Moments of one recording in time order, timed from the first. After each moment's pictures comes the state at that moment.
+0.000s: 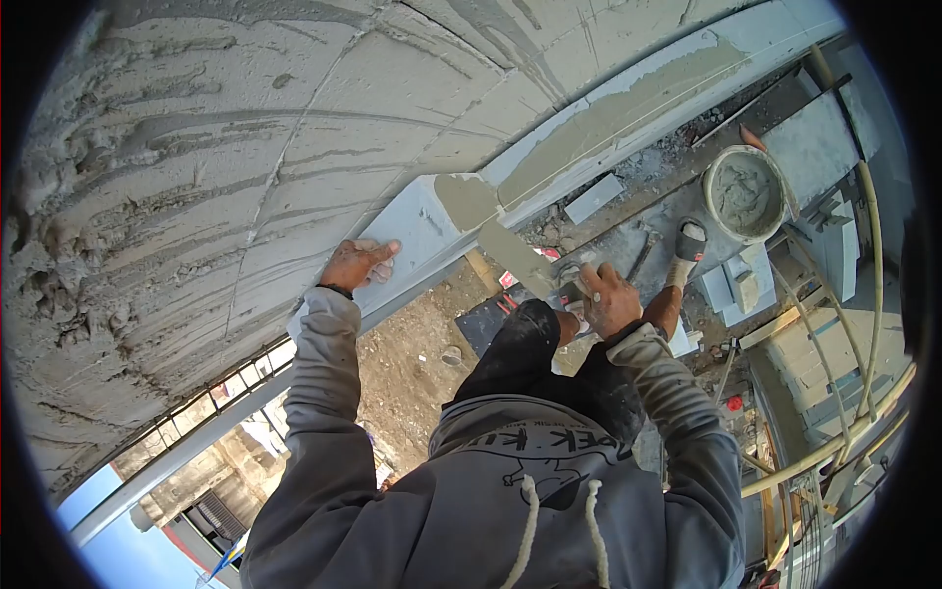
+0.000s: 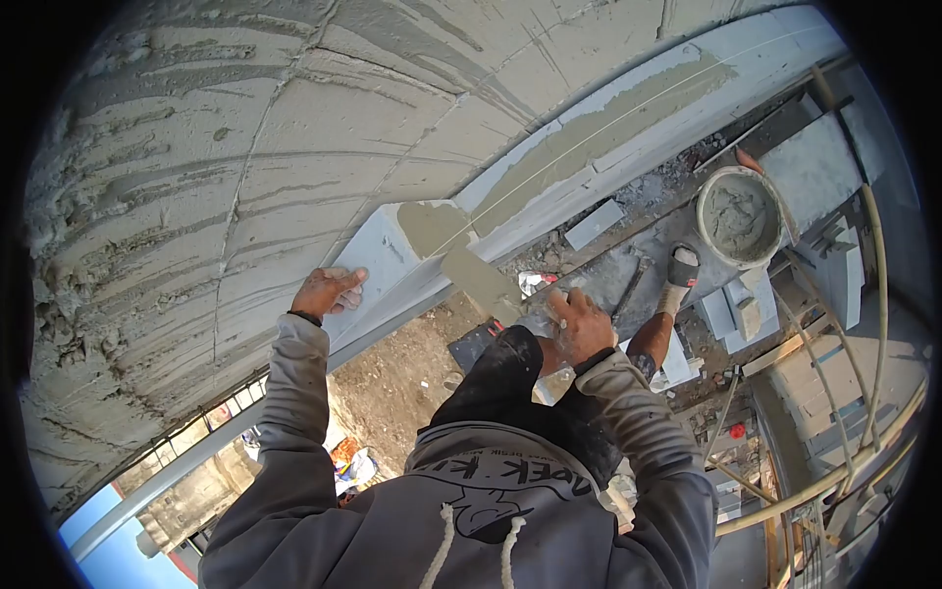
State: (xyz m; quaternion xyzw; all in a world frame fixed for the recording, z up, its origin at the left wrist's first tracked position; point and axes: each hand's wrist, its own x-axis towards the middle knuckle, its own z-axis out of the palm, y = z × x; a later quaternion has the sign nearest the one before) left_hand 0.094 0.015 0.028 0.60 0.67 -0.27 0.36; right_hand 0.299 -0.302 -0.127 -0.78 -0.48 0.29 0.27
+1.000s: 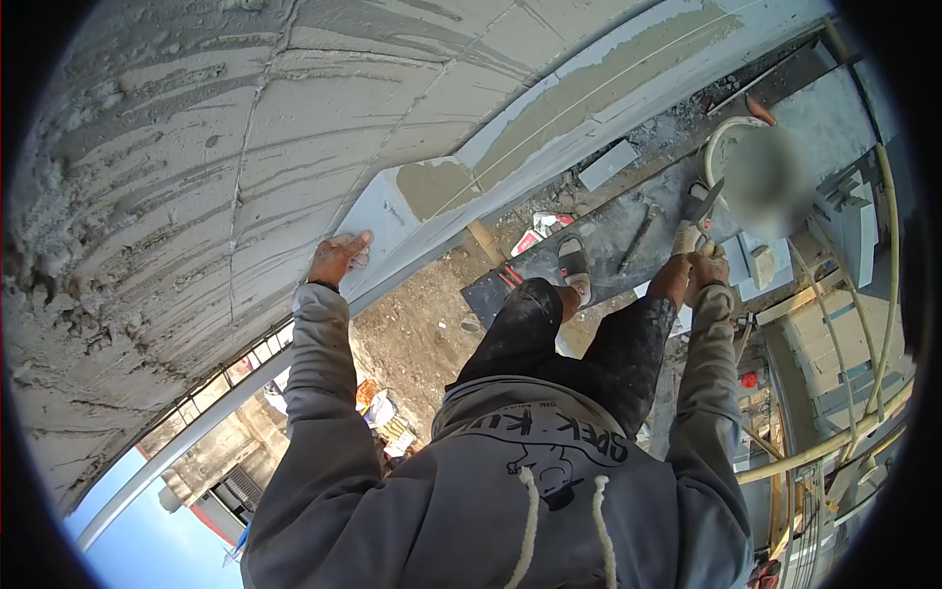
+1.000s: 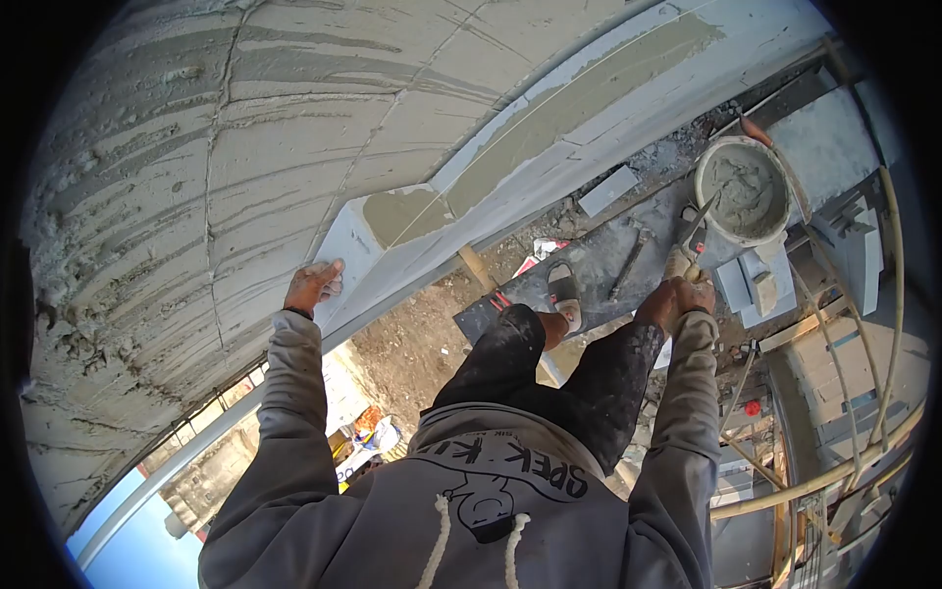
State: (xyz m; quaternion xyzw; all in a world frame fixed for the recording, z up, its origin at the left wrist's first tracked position) left_hand 0.093 -0.002 0.024 0.61 0.69 -0.20 0.32; right_hand 0.436 -0.468 -0.325 -0.86 0.06 0.43 0.27
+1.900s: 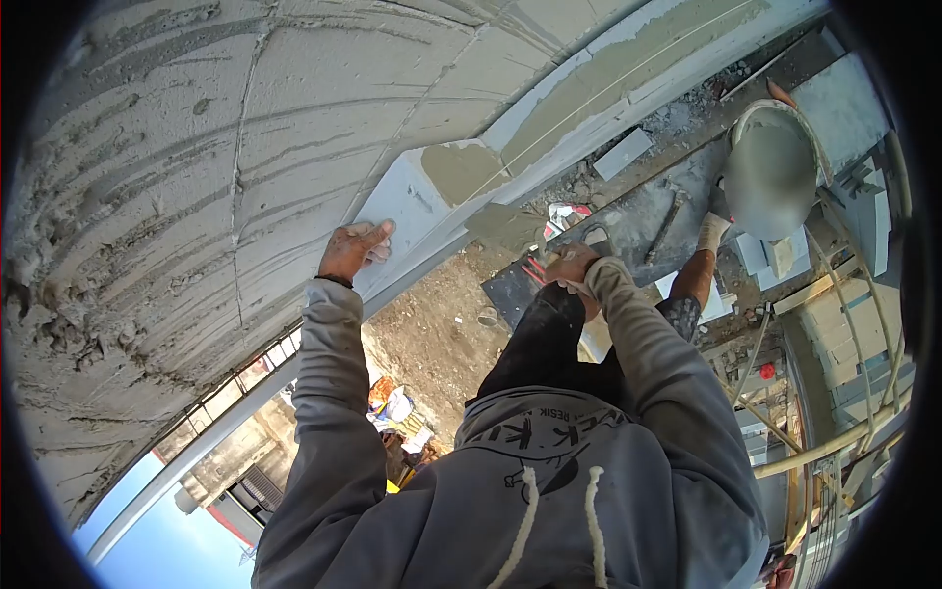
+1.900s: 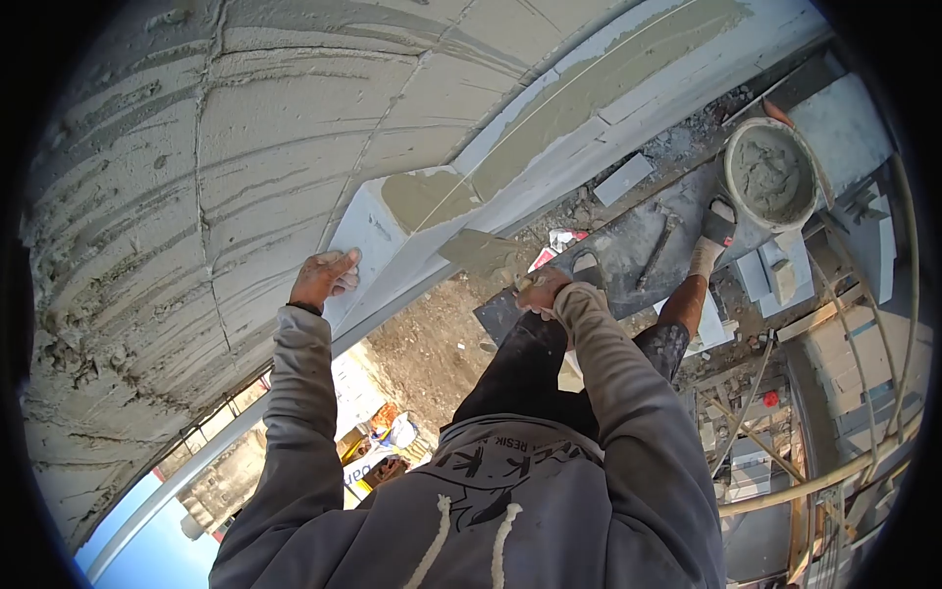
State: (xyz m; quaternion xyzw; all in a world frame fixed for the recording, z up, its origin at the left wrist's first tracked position) left_hand 0.098 0.004 0.028 0.62 0.67 -0.24 0.33; right_hand 0.255 -0.244 -0.217 -0.52 -0.20 0.81 0.20
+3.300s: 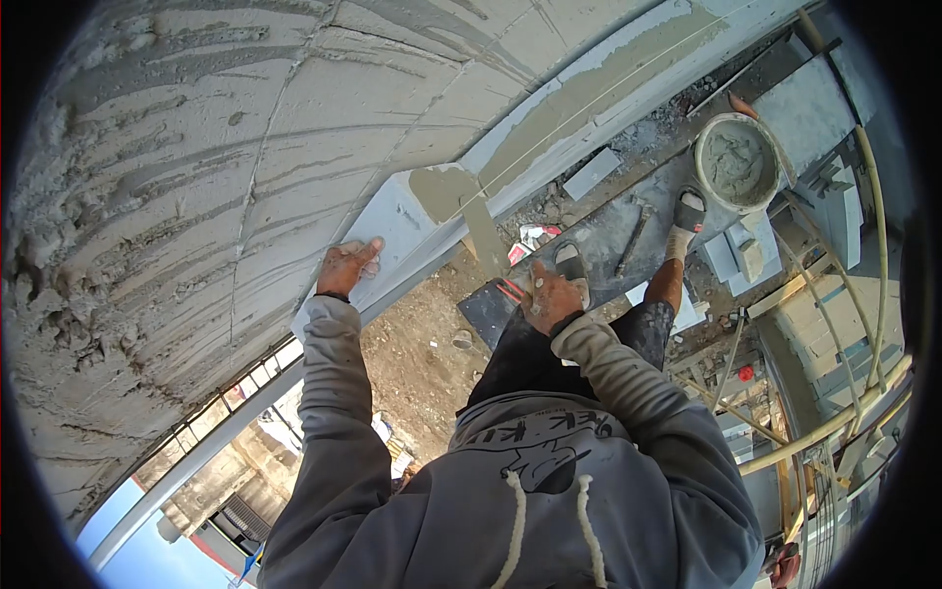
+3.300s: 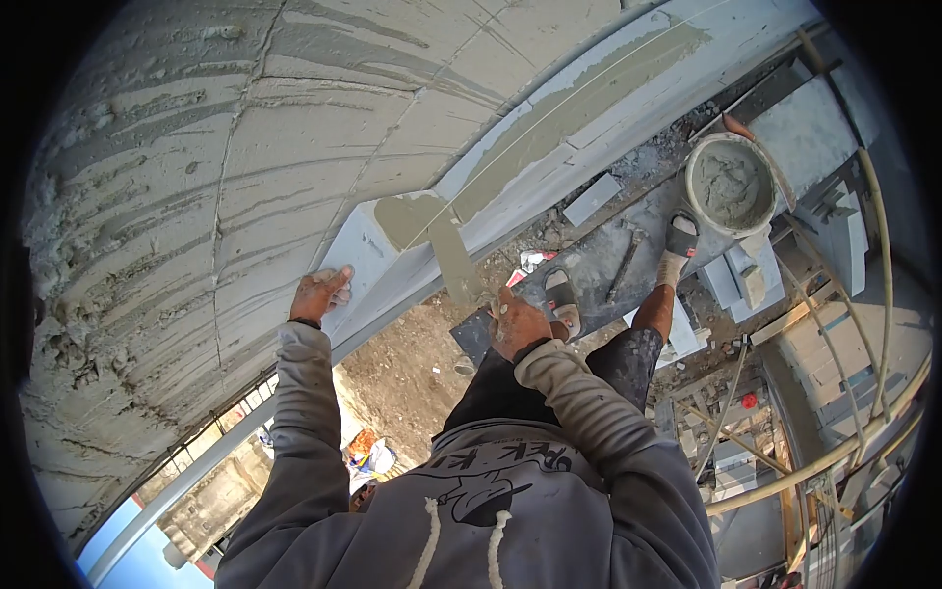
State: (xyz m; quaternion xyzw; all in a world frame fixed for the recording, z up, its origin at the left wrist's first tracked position) left_hand 0.094 -0.002 0.026 0.63 0.67 -0.17 0.35; right_hand 0.239 -0.277 -0.121 -0.74 -0.38 0.46 0.31
